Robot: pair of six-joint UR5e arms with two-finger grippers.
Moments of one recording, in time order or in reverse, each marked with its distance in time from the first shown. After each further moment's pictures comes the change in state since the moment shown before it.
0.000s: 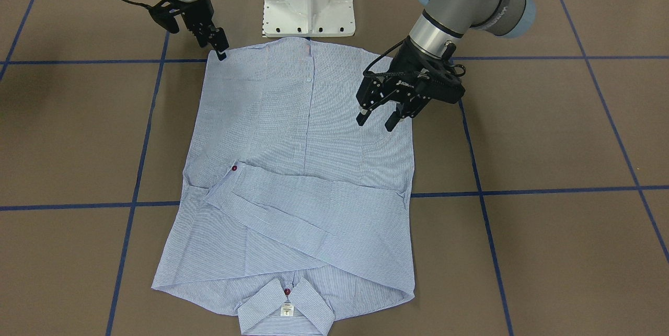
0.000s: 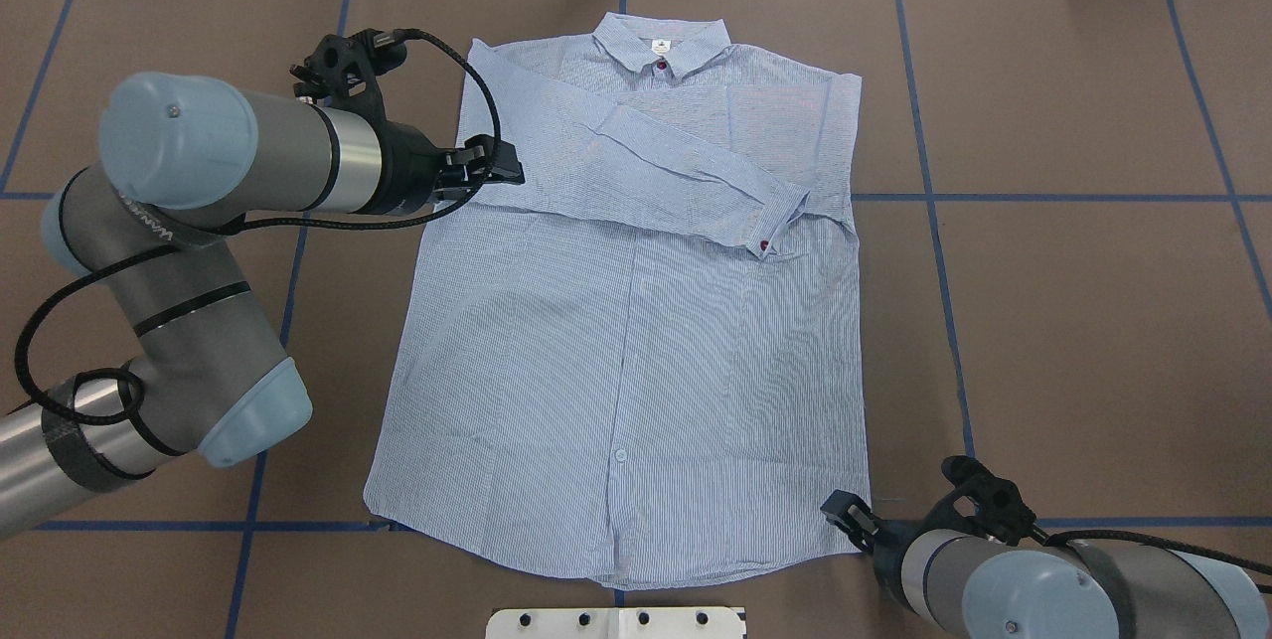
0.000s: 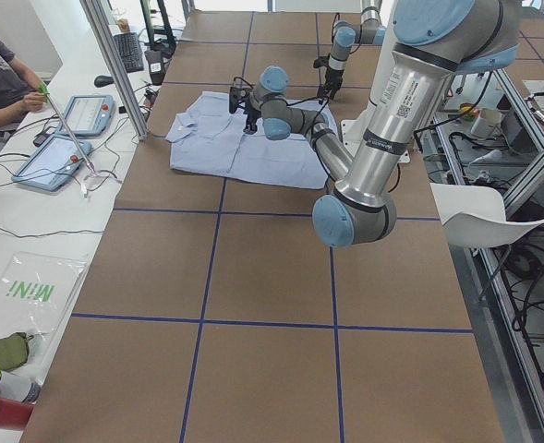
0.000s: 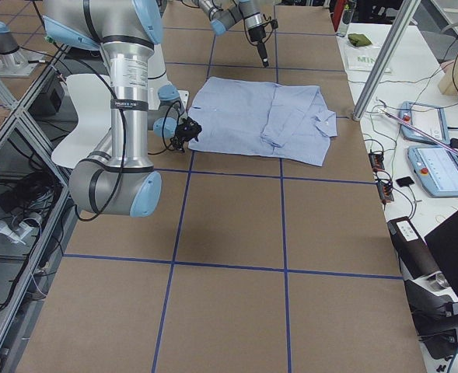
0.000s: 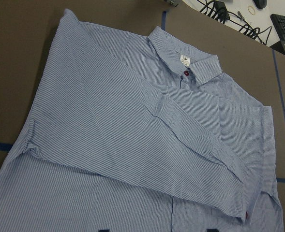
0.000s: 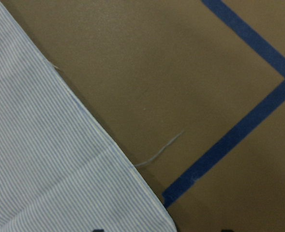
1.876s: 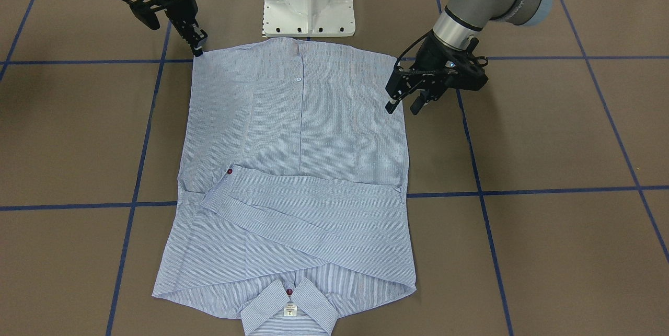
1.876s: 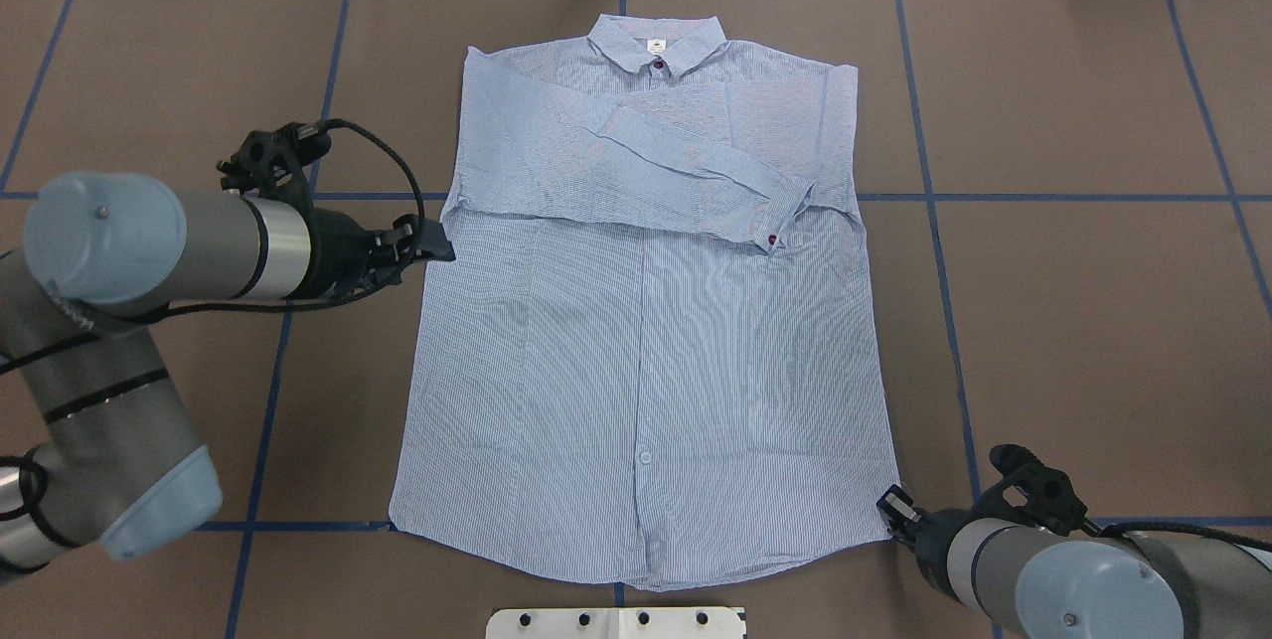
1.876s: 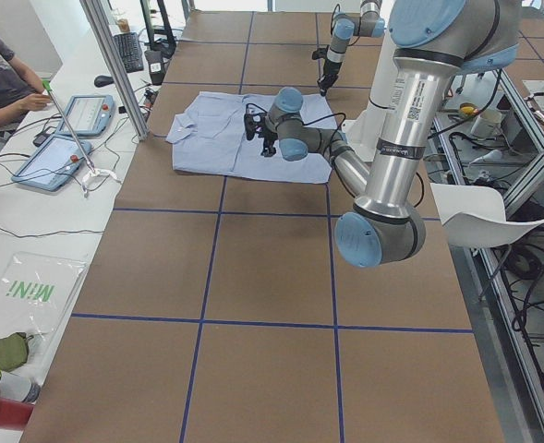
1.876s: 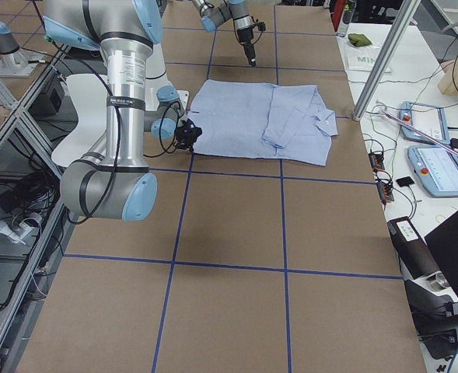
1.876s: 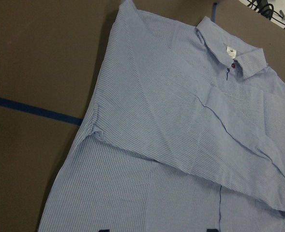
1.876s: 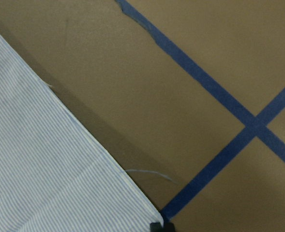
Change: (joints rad) left arm 0.094 0.236 -0.135 -0.001 0.029 -0.164; right arm 0.018 -0.089 0.067 -0.002 -0.007 0.020
